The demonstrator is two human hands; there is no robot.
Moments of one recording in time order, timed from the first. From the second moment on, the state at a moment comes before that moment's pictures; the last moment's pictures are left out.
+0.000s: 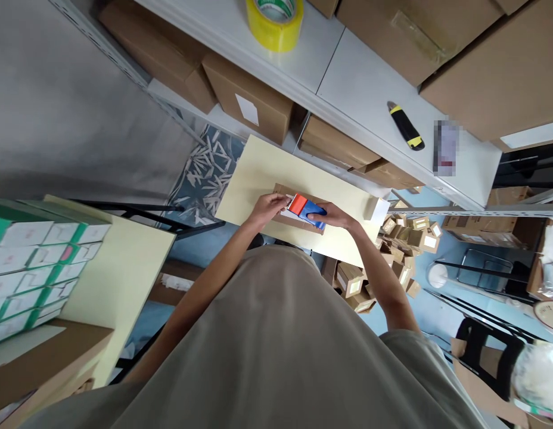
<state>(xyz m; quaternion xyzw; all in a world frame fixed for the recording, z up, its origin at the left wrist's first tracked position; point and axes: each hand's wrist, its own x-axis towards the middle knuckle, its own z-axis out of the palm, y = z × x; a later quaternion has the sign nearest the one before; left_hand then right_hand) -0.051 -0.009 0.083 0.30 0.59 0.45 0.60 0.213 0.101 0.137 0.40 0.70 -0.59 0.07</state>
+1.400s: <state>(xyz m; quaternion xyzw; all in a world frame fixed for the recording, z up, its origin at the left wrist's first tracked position) -0.076 -0.021 -0.028 0.16 0.71 0.45 0.52 0.158 0.112 0.161 0.43 0.76 -0.42 0.25</state>
